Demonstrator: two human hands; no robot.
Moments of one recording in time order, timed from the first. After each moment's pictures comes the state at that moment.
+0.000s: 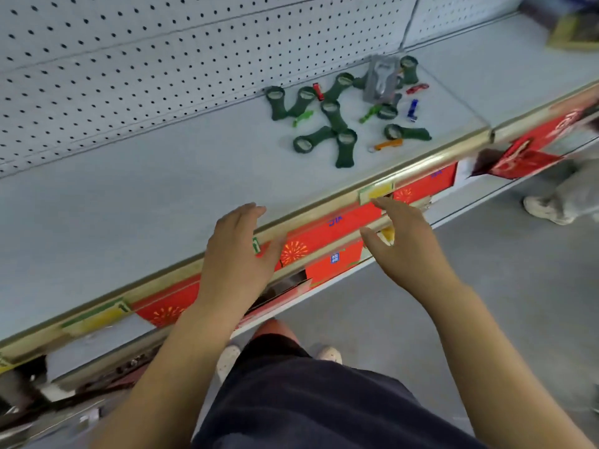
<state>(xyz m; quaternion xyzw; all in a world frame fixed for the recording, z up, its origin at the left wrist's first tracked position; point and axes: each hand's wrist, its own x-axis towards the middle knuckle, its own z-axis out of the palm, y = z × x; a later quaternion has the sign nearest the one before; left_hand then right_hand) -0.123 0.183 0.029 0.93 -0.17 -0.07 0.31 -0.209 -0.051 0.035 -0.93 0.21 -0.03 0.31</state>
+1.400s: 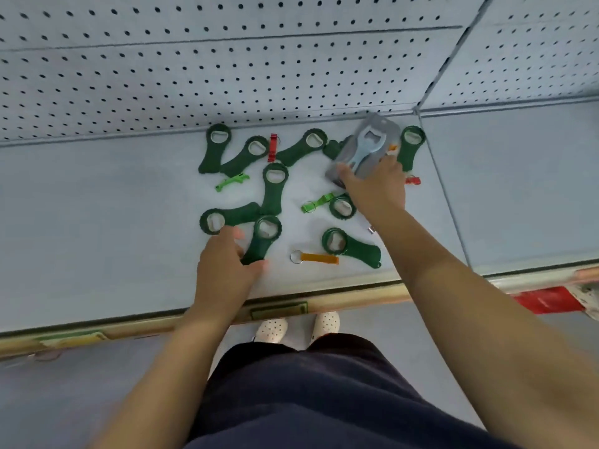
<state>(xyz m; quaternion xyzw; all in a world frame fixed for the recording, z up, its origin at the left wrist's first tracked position) 0.009 -0.084 -0.011 0.91 0.14 -0.16 0.35 0.114 -0.323 -0.004 -0.90 0.28 0.08 0.32</state>
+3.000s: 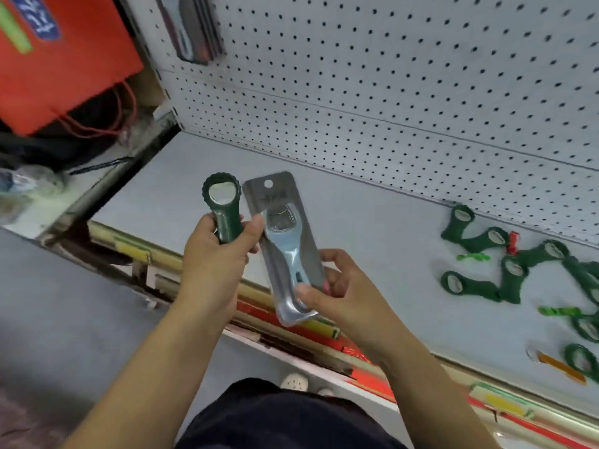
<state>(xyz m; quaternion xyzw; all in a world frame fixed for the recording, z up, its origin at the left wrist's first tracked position) -0.080 0.258 0.104 0.61 0.35 0.17 0.69 -0.043 0.073 0.081 -0.70 -0.13 0.35 0.62</state>
